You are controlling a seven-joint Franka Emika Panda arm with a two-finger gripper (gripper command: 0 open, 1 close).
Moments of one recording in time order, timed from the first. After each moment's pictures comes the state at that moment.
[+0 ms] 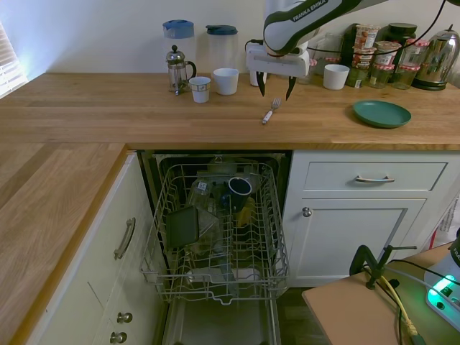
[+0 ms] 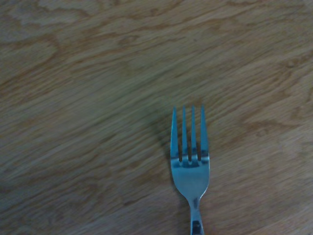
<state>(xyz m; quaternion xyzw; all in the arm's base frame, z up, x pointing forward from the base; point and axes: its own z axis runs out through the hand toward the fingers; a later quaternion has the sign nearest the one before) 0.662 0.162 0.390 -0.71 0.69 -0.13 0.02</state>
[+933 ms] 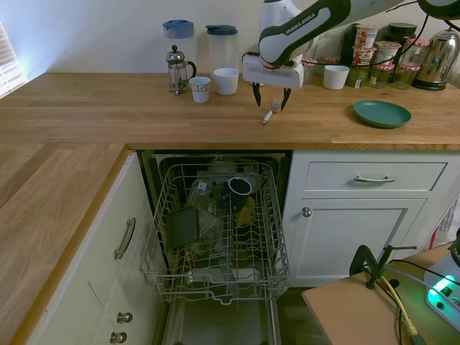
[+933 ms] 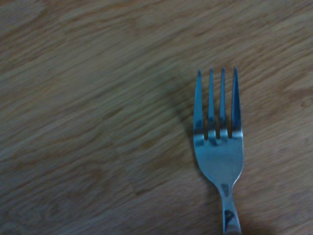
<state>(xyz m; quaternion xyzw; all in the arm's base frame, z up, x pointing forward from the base) 0.674 0.170 0.345 -0.71 0.70 -0.11 0.02</state>
